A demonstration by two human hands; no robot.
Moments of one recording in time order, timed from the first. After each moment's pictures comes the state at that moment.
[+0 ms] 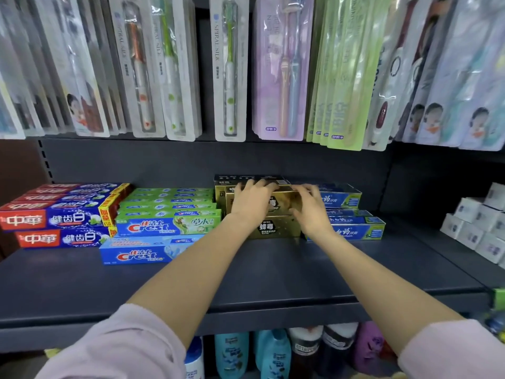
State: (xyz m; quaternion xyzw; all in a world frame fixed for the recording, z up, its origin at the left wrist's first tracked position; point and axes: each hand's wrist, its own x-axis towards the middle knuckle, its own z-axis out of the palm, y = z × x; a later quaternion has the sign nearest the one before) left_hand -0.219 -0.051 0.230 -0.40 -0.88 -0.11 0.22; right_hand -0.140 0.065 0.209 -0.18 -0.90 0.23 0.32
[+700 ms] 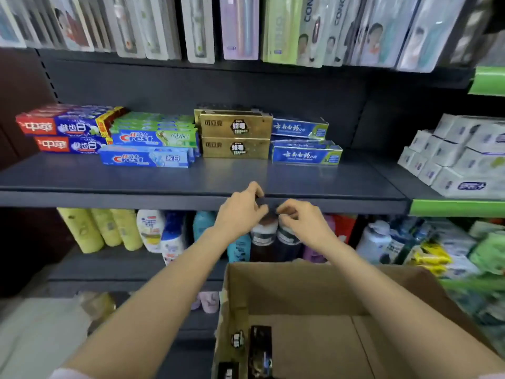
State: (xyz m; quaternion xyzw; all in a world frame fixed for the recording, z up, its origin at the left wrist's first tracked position) left_hand -0.022 -0.088 0.137 -0.33 -0.89 -0.32 0.03; right_hand 0.064 0.042 0.132 -0.12 -0.93 0.32 0.15
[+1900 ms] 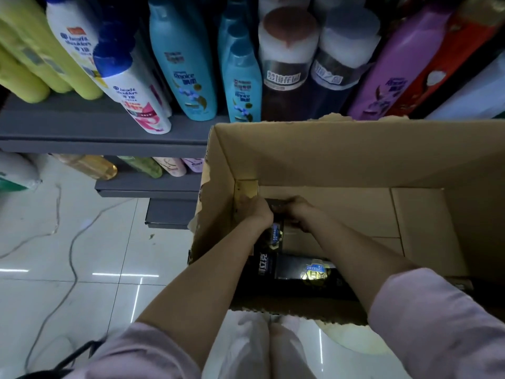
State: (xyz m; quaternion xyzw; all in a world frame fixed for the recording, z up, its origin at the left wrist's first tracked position) left_hand 0.041 -0.063 -0.187 -0.03 -0.92 -0.12 -0.38; right_hand 0.072 0.036 -0.197 -0.42 -0.66 0.57 -0.27
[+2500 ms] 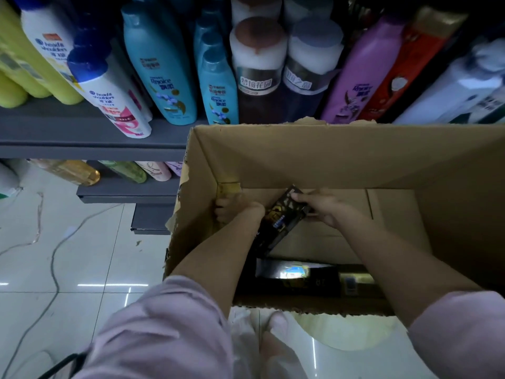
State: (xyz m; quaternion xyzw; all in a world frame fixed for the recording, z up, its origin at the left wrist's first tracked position) left_hand 0.041 -0.039 -0.201 0.16 -0.89 -0.20 -0.38; right_hand 0.103 0.104 -0.163 -0.46 -0.62 0.61 -0.18
